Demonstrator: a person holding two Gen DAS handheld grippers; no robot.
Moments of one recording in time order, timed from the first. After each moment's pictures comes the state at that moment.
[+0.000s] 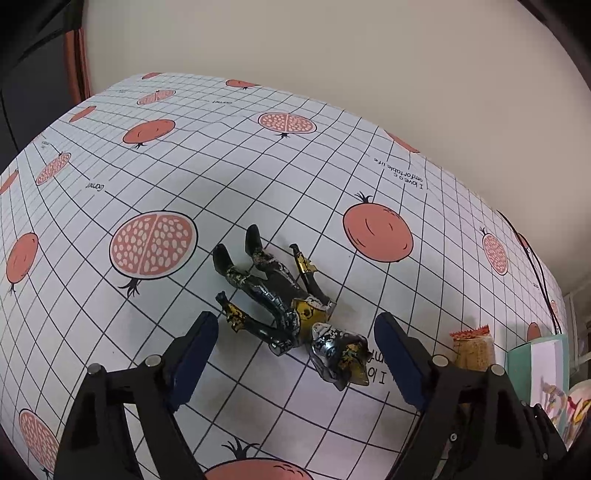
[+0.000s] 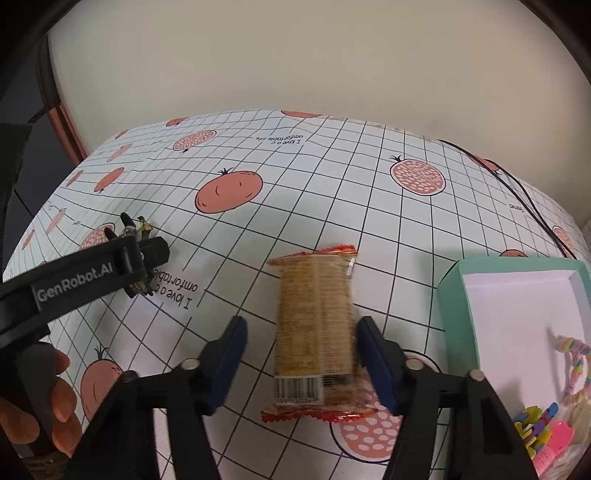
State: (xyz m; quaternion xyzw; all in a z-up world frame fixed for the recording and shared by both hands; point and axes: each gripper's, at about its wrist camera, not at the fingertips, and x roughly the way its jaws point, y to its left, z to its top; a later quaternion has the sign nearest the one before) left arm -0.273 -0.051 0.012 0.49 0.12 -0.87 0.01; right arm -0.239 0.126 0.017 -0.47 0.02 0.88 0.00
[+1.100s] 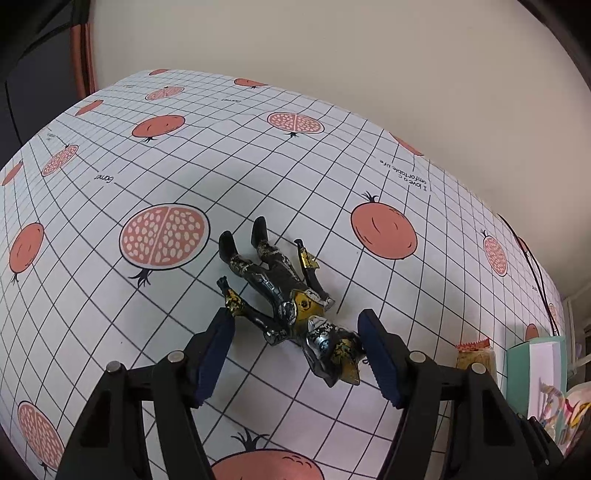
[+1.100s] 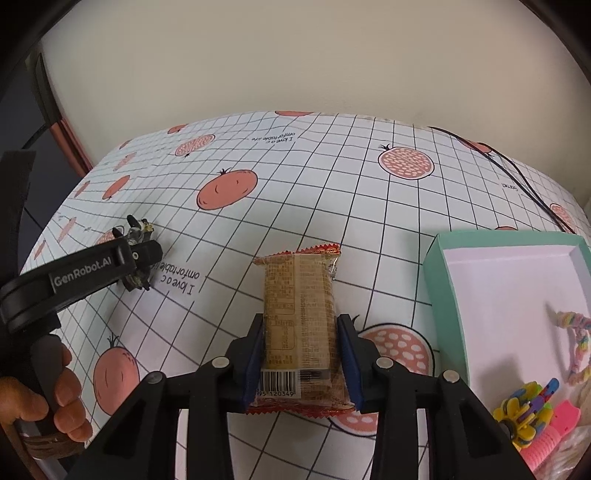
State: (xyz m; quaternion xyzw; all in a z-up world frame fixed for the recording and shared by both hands) left arm -0.264 -0.059 0.014 0.49 0.13 -0.86 0.02; right arm -0.221 0.138 0.020 -0.47 0.06 0.88 -0.01
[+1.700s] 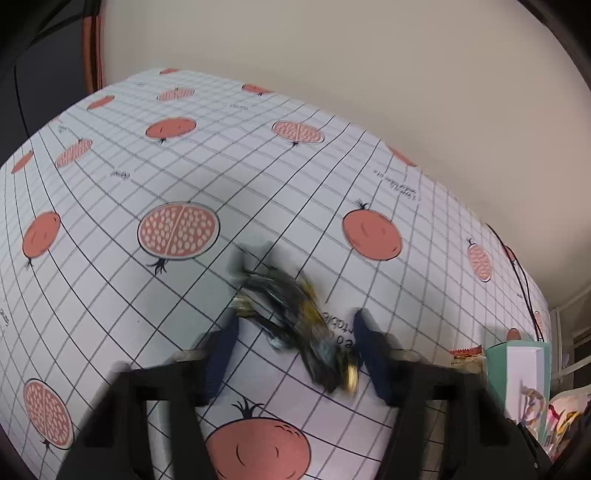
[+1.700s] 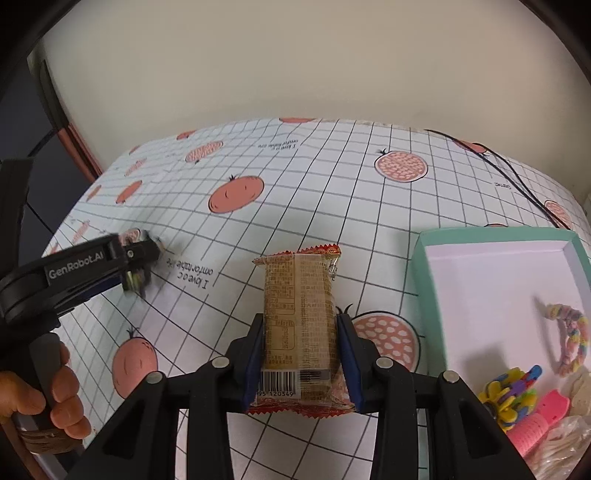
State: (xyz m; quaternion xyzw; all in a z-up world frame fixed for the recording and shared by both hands) left arm -0.248 -0.059 0.036 0.48 0.15 -0.86 0.02; right arm -0.206 0.150 0.040 -0.47 0.08 0.88 -0.02
